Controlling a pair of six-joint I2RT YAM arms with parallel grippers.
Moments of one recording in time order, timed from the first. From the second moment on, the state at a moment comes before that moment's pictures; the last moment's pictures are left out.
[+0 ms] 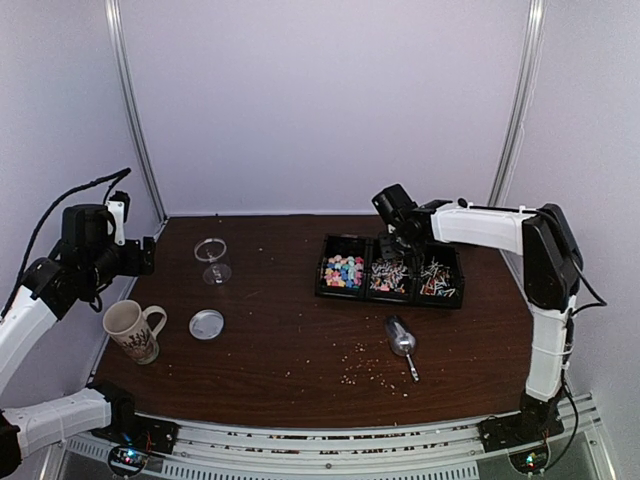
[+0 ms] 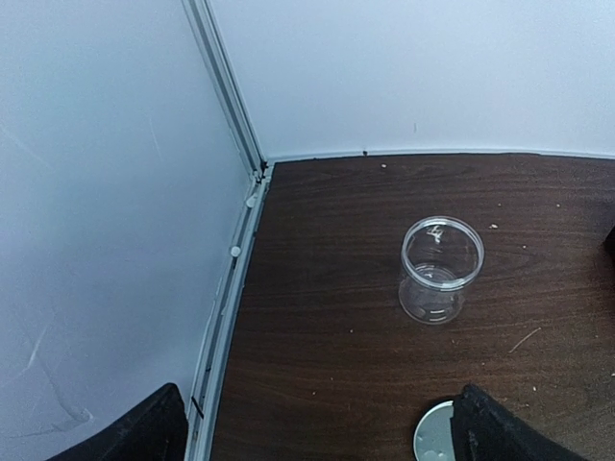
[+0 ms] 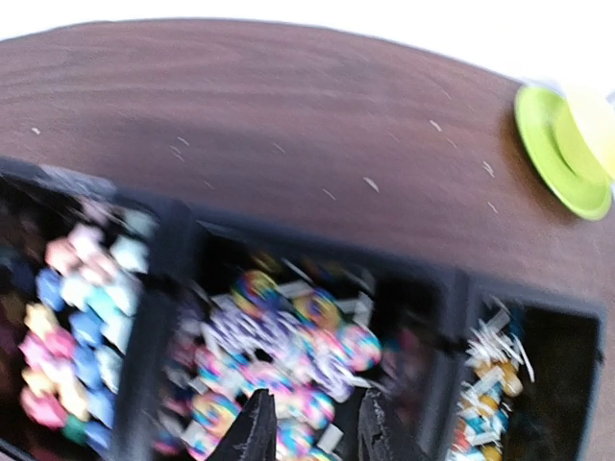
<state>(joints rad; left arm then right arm) -0.30 0.79 0.86 -0.55 -0.41 -0.05 0.60 2.00 1.57 -0.54 0.45 0.36</state>
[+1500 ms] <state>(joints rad) -0.30 0.80 0.86 -0.55 -0.38 -0.05 0.70 2.19 1.81 -0.64 0.37 0.50</state>
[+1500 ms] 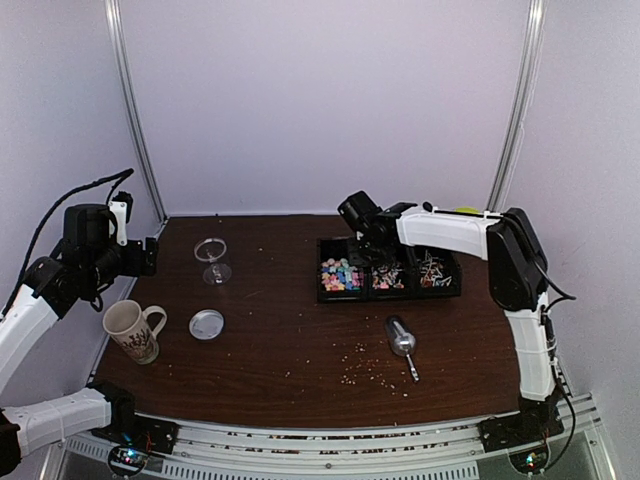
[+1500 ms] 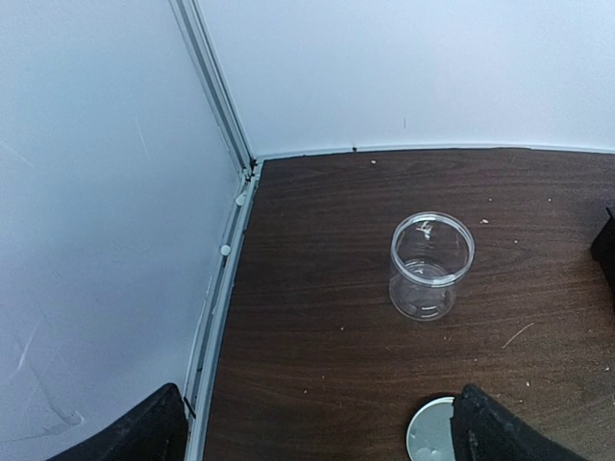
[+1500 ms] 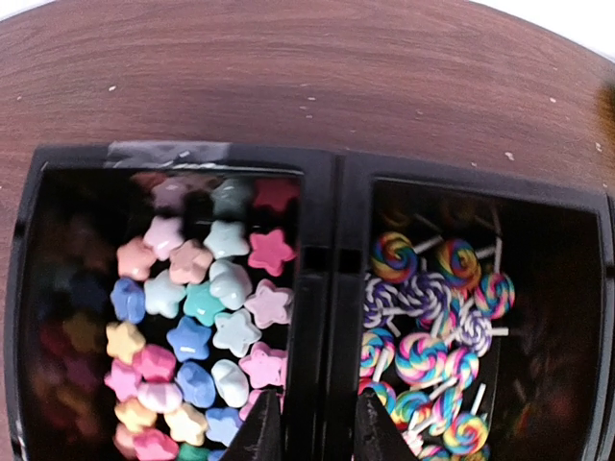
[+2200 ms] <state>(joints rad) -0.30 0.83 0.86 -0.55 -0.35 -0.05 0.78 2.48 2.28 -0.68 0.26 0.34</state>
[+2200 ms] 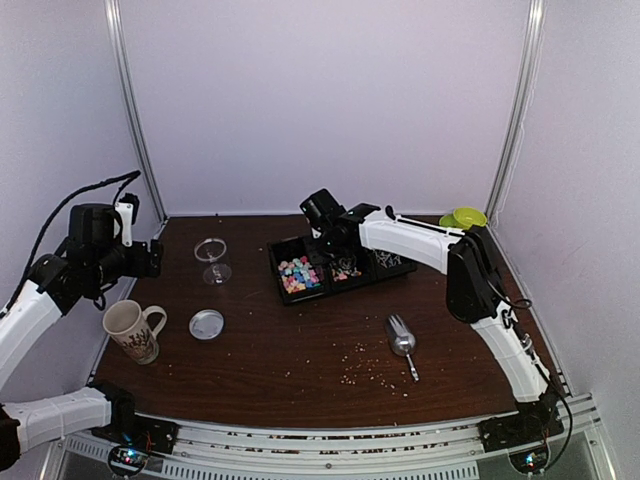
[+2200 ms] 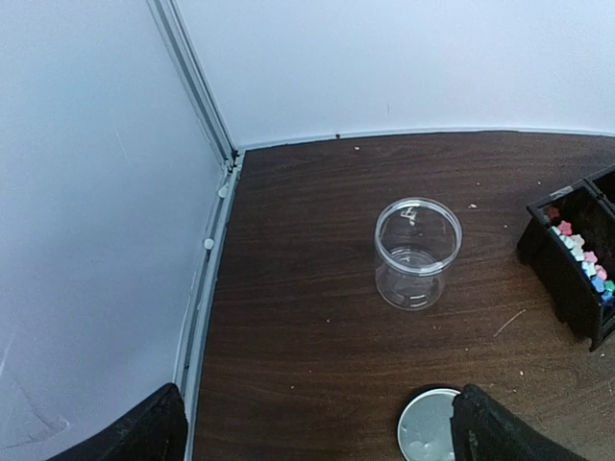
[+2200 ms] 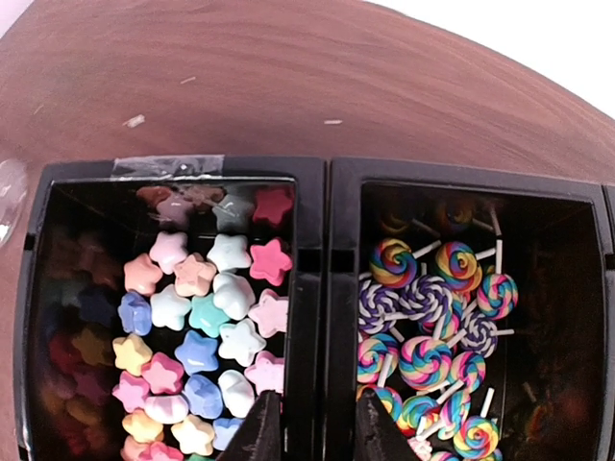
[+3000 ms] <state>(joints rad) -0.37 1.34 1.25 -0.68 -0.24 -0.02 0.84 1.45 1.44 -0.55 0.29 0.19</state>
